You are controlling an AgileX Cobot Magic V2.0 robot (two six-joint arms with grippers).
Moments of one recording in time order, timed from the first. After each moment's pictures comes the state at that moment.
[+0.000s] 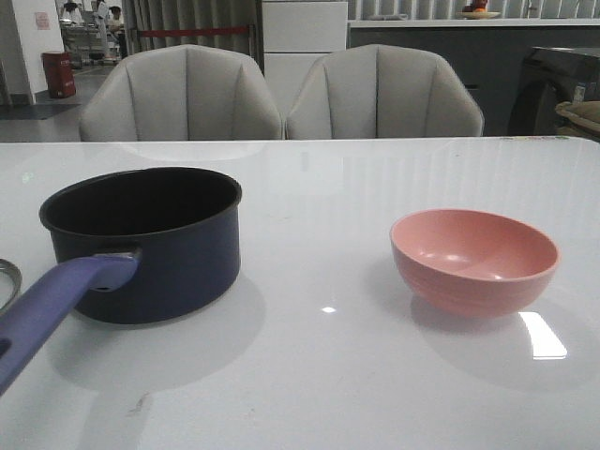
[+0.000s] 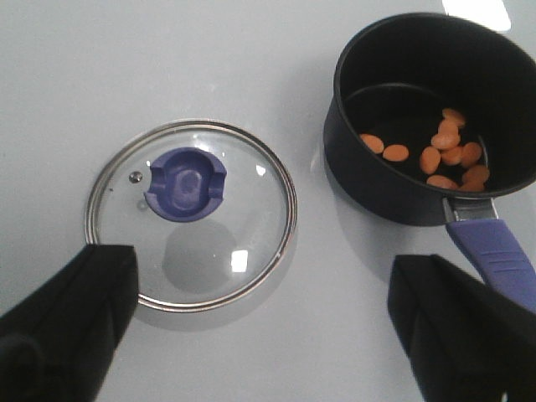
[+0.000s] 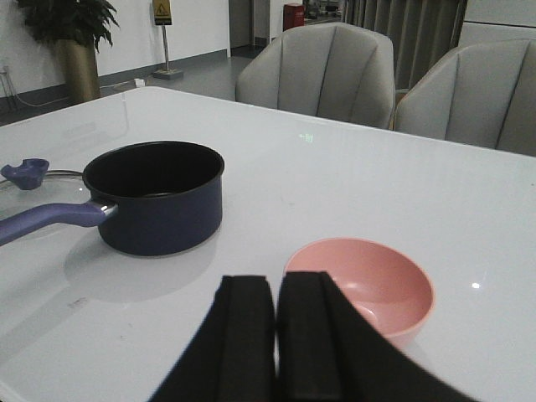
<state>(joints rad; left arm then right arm) -0.01 0.85 -0.75 -0.15 0.79 0.07 0.36 -0.01 -0.19 0.42 0.37 -0.37</state>
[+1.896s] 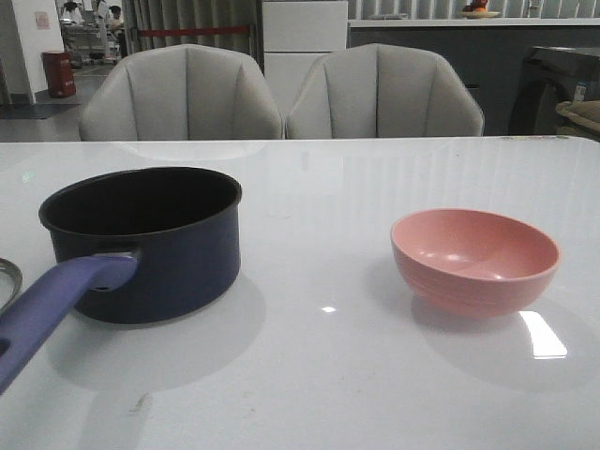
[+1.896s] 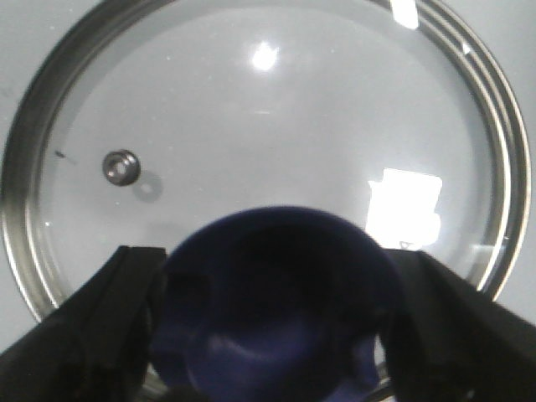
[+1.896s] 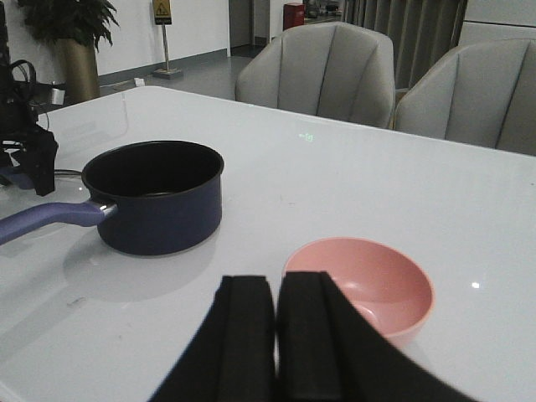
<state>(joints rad) 0.10 1.84 -1.19 -0.10 0.94 0.05 0.36 -0.01 -0.19 0.42 0.37 -0.37</state>
